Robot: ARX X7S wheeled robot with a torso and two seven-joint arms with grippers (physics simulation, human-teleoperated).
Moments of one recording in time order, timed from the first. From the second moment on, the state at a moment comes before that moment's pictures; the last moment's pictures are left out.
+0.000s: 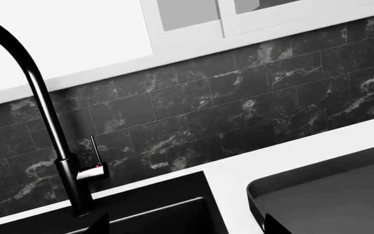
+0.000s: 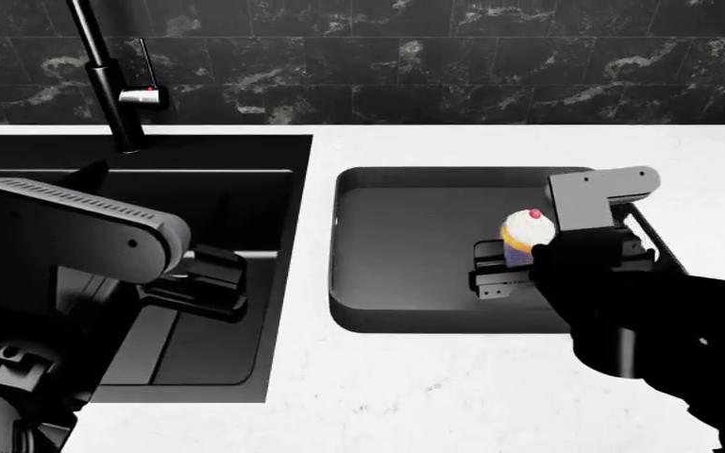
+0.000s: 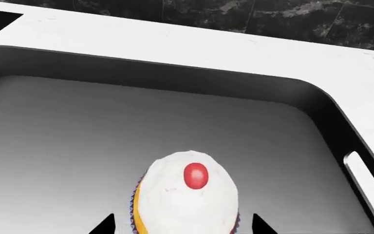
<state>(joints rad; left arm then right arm) -0.76 -0.69 0.02 0.91 -1.52 -1.20 -0.99 0.85 0.59 -0.39 -0.15 1.19 1.10 0.76</state>
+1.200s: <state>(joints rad) -0.74 -0.70 0.05 0.91 -1.47 -1.17 -0.96 0.86 0.62 -0.39 -0.15 1.18 1.03 0.72</state>
